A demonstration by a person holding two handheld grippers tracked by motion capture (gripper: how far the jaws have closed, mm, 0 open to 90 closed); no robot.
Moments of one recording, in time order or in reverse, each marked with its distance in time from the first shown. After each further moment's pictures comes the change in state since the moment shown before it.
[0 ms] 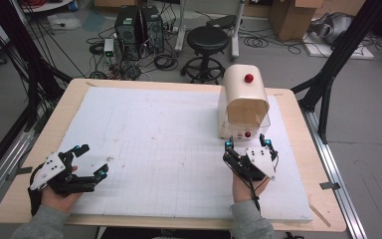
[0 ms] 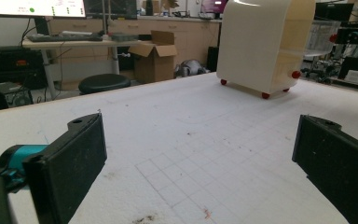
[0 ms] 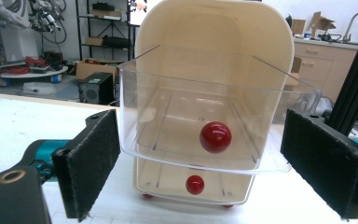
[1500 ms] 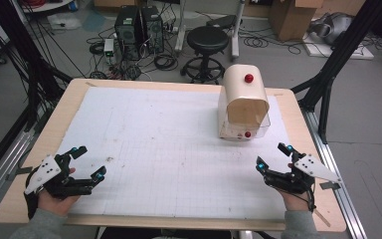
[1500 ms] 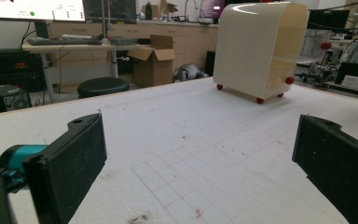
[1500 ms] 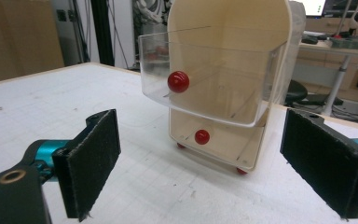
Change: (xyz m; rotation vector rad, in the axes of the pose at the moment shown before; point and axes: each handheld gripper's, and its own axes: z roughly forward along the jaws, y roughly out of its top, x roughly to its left) left arm -0.005 0.004 -0.009 -0.016 -0.006 -0.010; right arm -0.123 -0.013 -0.024 0.051 0.543 0.035
